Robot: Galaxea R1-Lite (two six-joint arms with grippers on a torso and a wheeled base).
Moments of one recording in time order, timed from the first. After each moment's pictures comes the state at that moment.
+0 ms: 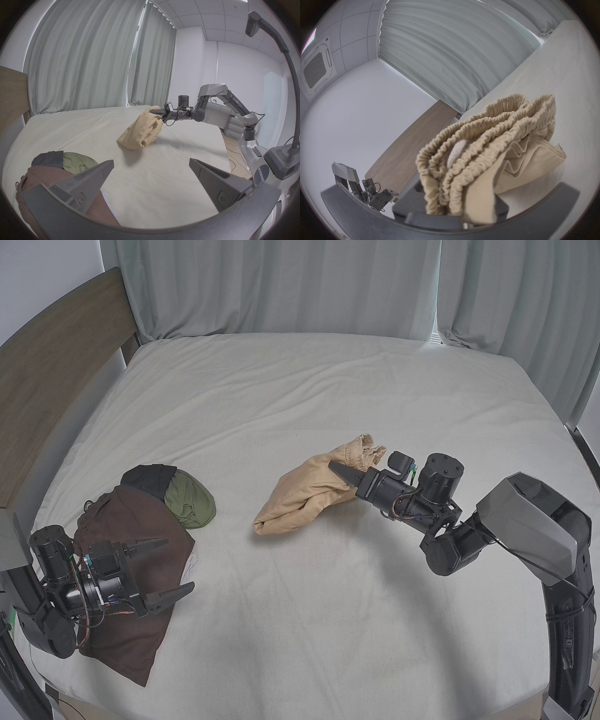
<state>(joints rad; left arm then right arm) 0.05 1.98 -0.24 -1.54 -0.93 0.28 0.40 2.45 -1.35 -1.28 0.49 0.69</state>
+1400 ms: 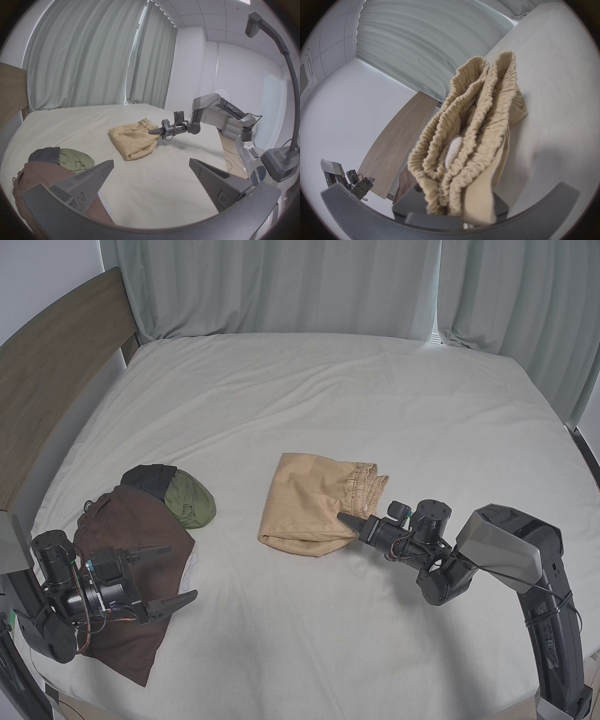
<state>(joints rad) 0.03 1.98 -0.21 -1.54 -0.93 0.28 0.36 2.63 -1.28 -1.33 0.48 0.72</state>
